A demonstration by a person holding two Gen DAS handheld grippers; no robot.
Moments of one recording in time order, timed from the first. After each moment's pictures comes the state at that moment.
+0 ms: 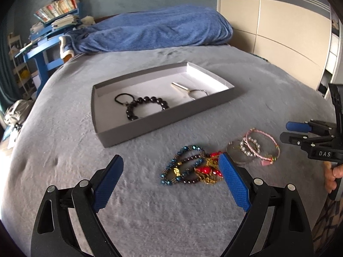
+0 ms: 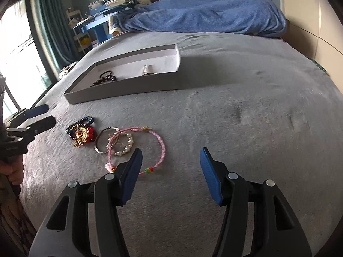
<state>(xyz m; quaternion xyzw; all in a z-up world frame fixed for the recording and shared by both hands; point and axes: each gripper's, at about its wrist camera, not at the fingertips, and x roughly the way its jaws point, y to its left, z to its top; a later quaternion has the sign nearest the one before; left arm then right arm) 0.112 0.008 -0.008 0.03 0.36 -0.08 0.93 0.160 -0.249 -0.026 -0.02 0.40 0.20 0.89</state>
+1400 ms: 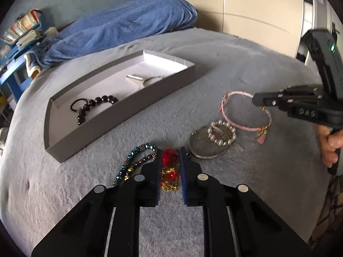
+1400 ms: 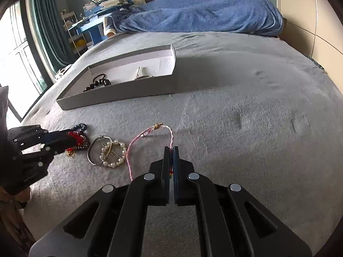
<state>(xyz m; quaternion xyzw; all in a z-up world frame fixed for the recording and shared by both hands) 0.125 -0.043 -0.029 0.10 0.37 -0.17 0.91 0.176 -0.248 -0.028 -0.01 0.40 0.18 0.90</state>
